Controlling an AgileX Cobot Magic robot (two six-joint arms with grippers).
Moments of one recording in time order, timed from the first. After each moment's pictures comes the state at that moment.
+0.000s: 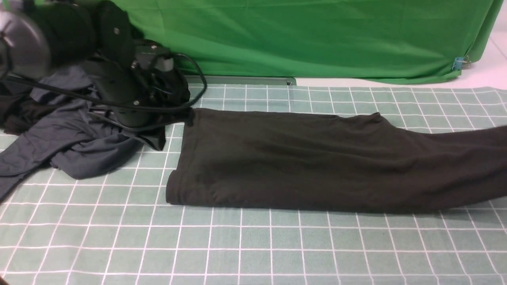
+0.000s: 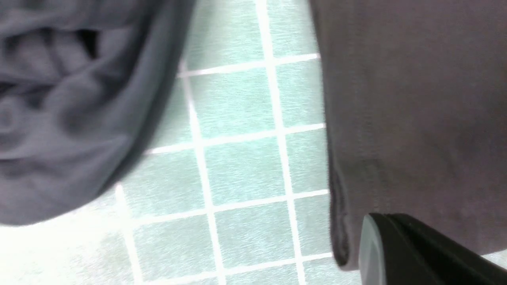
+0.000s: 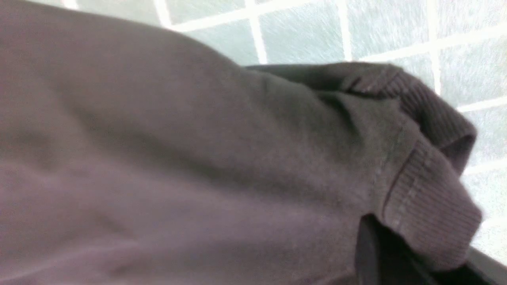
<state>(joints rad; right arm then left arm) -0.33 1.91 -1.69 0.08 1.20 -0.12 -0.24 1.85 -1.49 -0.01 0.97 -0.13</state>
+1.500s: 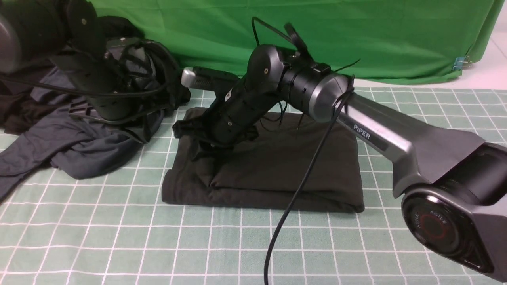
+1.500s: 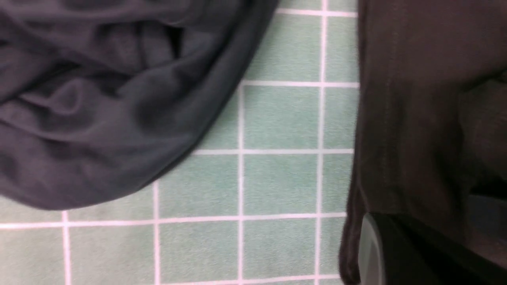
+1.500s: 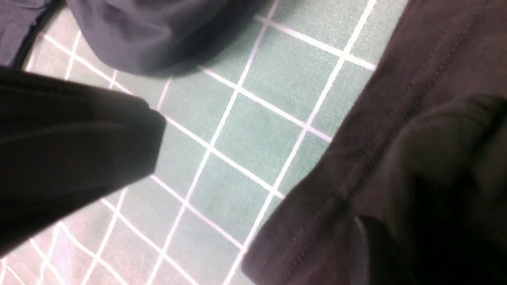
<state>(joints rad) 0.67 2.46 -2.27 0.52 0.94 0.11 -0.14 1.85 -1.49 -0.08 0.95 -0.15</state>
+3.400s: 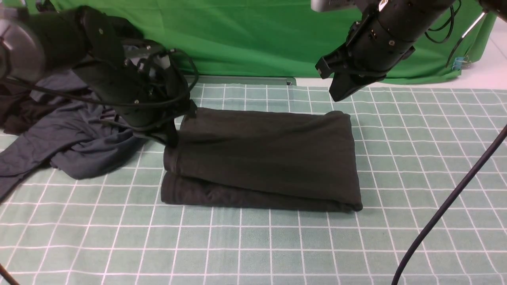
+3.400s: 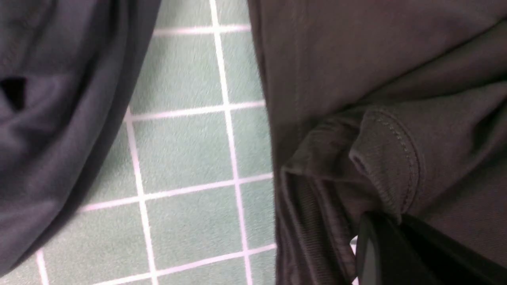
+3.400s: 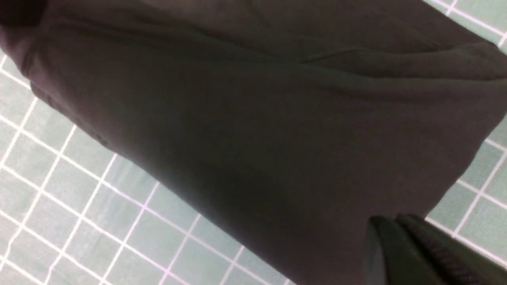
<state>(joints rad) 0.41 1.94 -1.95 0.21 1.22 -0.07 -0.17 1.92 -1.49 -0.24 0.88 0.03</state>
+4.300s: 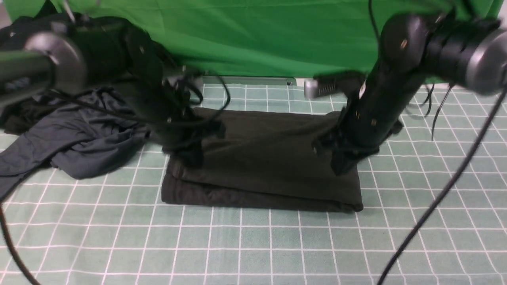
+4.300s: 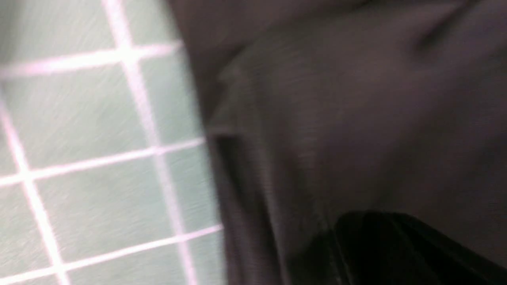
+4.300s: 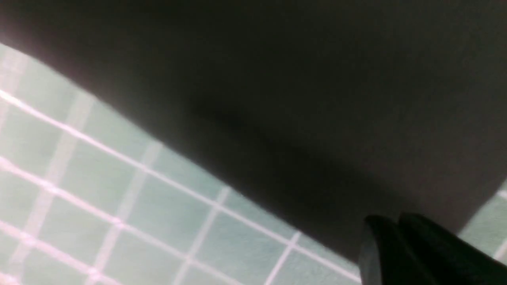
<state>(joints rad) 0.43 2.00 -1.57 0.18 1.06 -0.04 -0.28 1.99 -1.49 -0.20 0.90 -0.05</state>
